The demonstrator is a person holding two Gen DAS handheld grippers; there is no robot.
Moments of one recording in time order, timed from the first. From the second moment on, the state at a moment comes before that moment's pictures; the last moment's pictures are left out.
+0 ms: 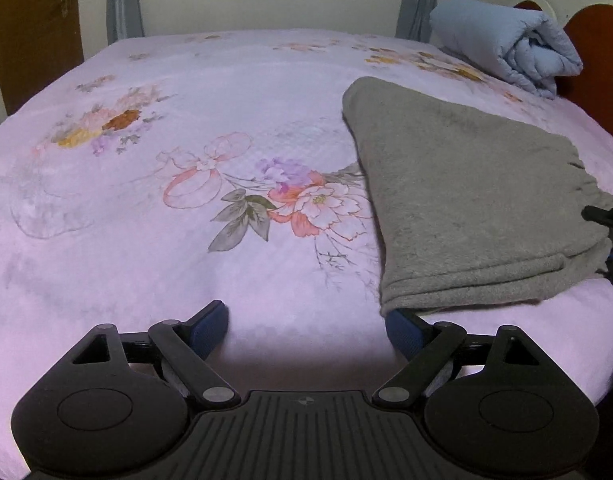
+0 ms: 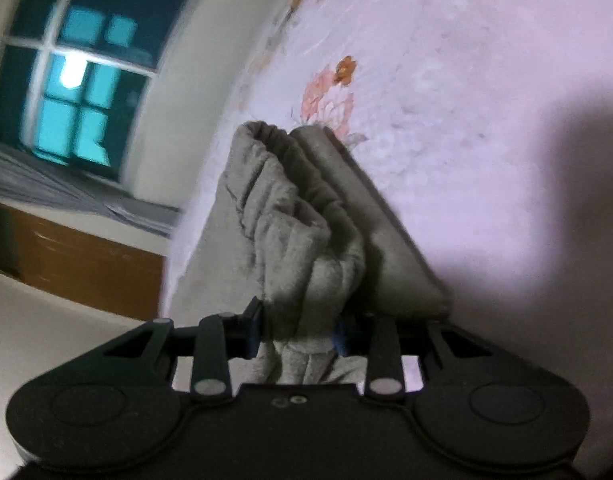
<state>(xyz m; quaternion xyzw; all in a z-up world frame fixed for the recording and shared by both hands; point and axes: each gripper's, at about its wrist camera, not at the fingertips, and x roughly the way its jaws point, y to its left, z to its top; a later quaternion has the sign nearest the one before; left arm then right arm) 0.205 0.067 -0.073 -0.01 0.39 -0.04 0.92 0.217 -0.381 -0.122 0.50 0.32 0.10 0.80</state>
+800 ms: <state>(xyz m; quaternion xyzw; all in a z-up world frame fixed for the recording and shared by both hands) 0.294 0.082 -0.092 -0.34 0.39 -0.18 0.84 0.254 -0.435 -0.104 0.46 0.34 0.18 0.80</state>
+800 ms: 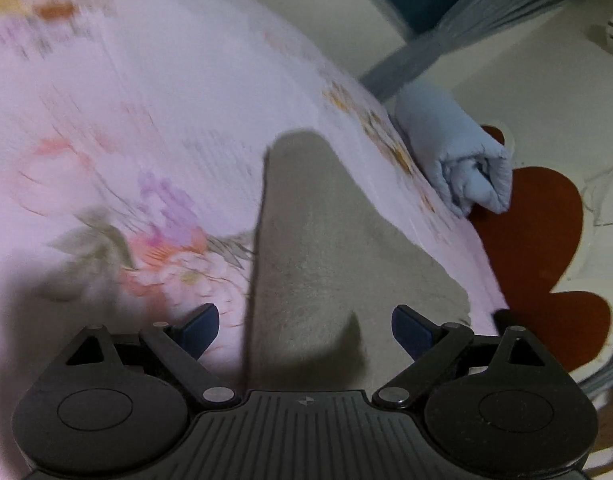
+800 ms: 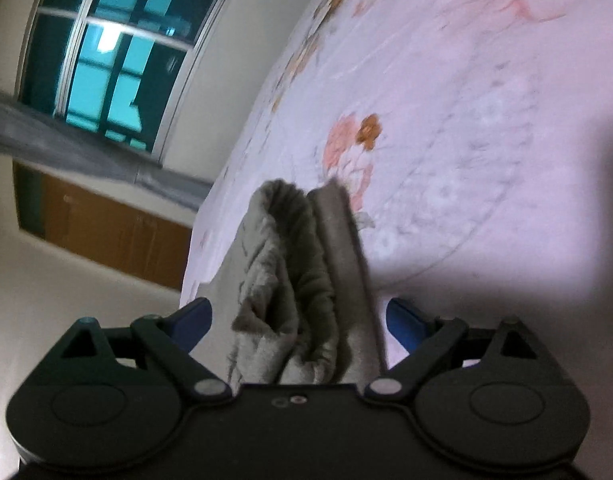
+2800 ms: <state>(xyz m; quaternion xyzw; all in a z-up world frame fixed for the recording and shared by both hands) 0.402 0.100 -0.001 -0.16 0.33 -0.15 0.92 0.411 -0.303 0.016 0.25 0.34 0.37 0.83</state>
